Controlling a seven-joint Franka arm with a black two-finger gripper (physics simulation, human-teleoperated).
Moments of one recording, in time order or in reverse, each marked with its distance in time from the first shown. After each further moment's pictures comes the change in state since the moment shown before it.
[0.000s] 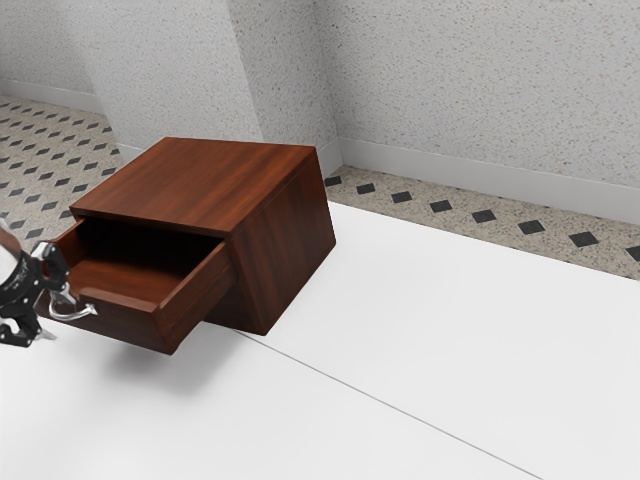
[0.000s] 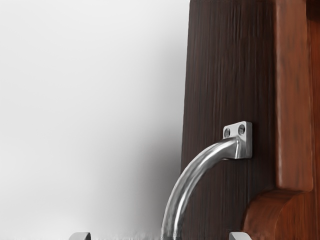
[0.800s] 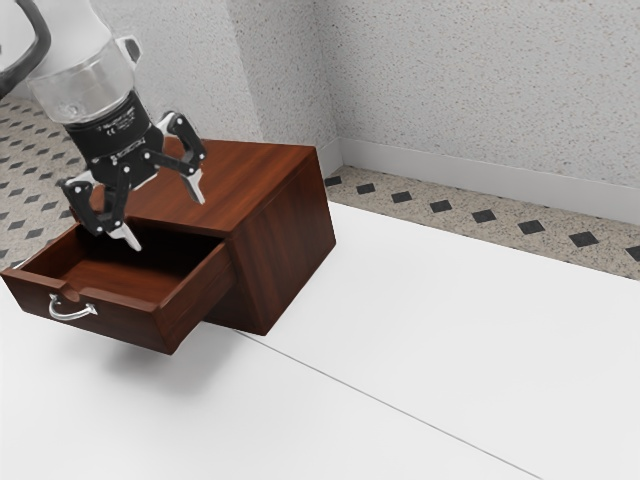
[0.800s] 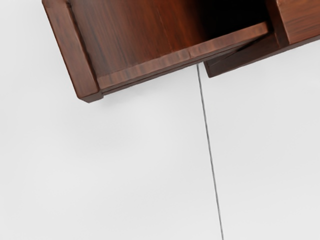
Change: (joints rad) arm -0.889 0.379 0.350 0.843 0.085 -0.732 -0.116
